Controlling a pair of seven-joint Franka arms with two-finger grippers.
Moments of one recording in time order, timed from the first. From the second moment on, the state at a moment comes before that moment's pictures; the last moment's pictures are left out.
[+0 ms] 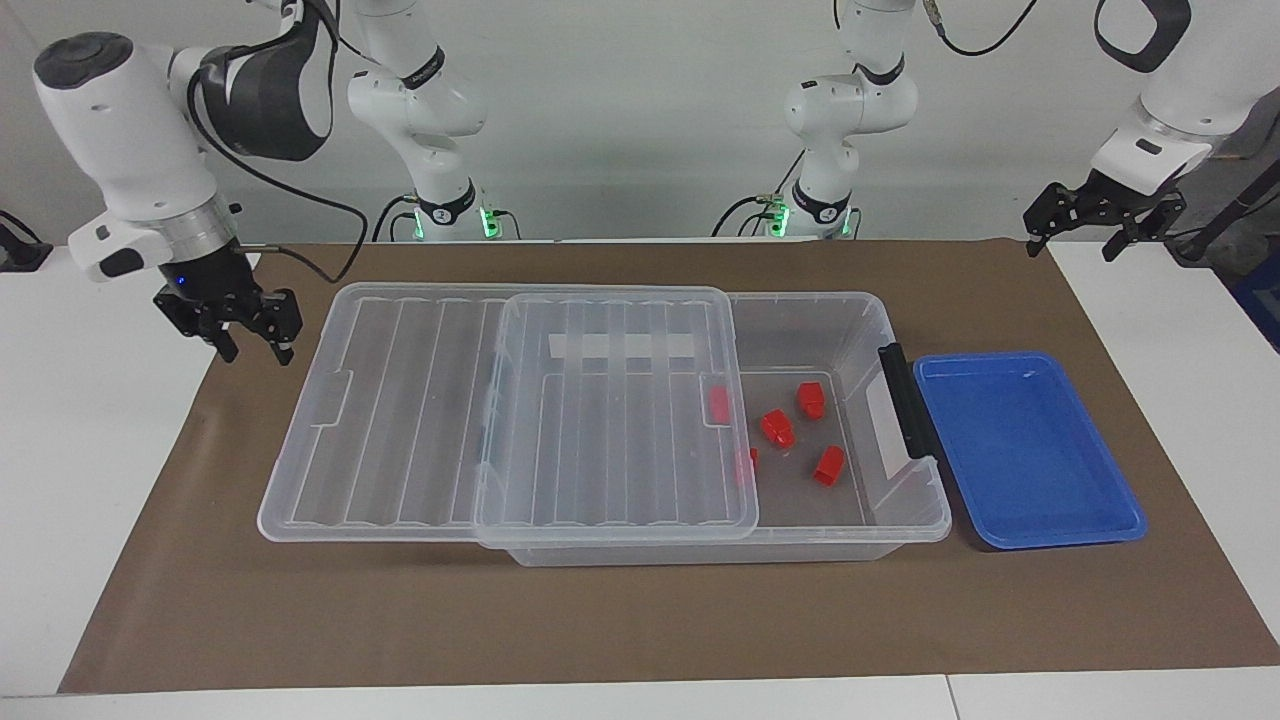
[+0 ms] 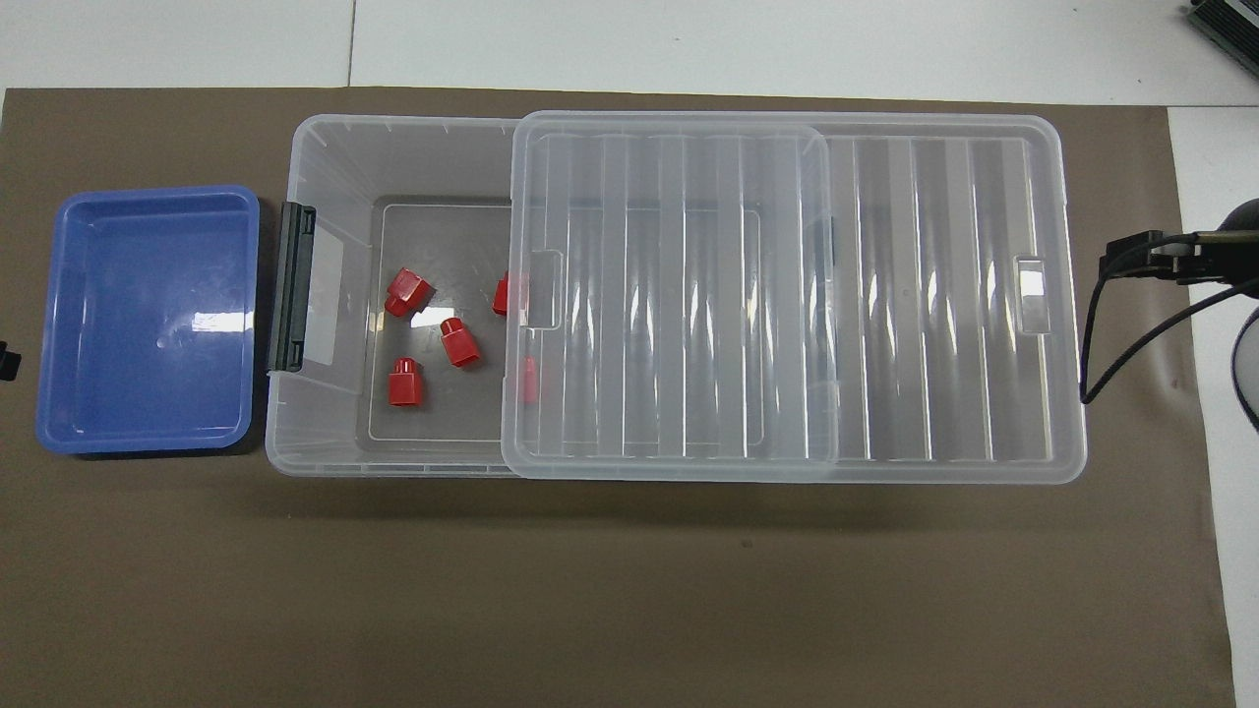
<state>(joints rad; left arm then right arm) 0.05 -0.06 0.07 -1.65 0.07 1.55 0.35 -0.19 0.08 0.06 -1.71 -0.03 1.95 -0.06</state>
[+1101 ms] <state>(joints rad) -0.32 0.05 0.12 -1.55 0.07 1.55 0.04 -0.20 0.17 0.07 -1.76 -0.03 2.02 -0.11</state>
